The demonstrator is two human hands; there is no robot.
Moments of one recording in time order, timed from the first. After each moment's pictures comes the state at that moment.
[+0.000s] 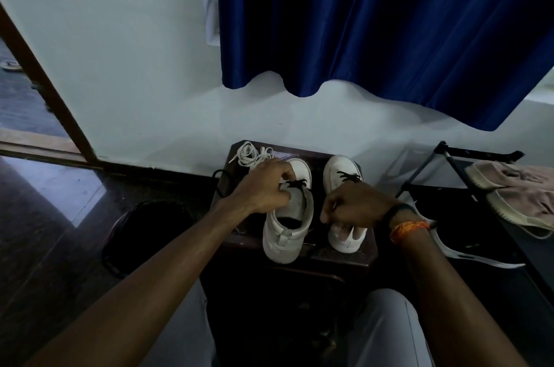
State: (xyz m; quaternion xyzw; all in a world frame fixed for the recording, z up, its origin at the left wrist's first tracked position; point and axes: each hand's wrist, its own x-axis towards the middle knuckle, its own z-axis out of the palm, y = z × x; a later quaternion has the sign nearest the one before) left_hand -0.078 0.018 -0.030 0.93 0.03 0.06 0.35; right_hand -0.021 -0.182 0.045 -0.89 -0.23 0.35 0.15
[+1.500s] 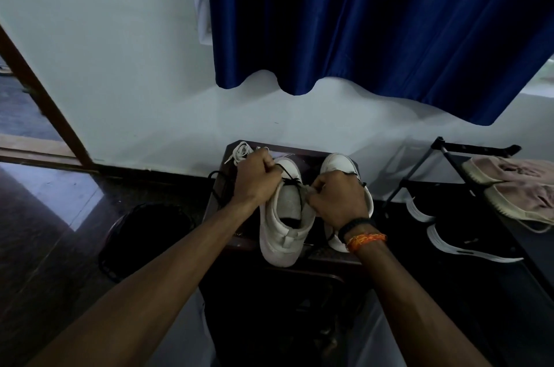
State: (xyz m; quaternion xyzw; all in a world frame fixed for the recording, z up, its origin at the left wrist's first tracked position) left_hand -0.059 0.011 -0.045 0.79 0.22 0.21 0.52; right_hand -0.031 -0.156 -0.001 -0.96 -0.19 0.01 0.23
